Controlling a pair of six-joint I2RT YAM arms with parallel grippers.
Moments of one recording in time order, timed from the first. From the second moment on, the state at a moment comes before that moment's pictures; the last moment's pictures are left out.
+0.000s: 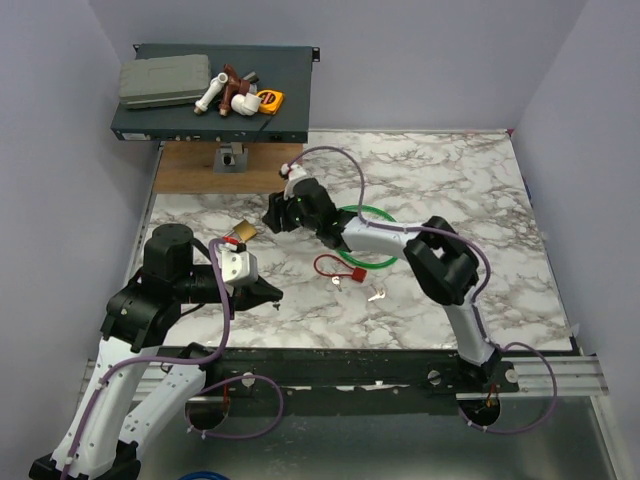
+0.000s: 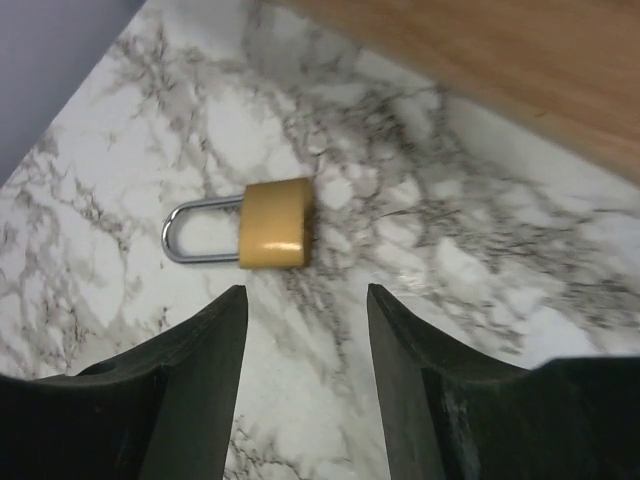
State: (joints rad) left arm -0.38 0.65 1.01 -0.88 1.03 0.44; right arm 0.84 2.11 1.49 0.26 -0.01 0.34
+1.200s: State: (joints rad) left arm -0.38 0.62 1.04 -0.88 1.06 0.41; right arm 1.03 2.56 2.00 0.07 0.32 0.14
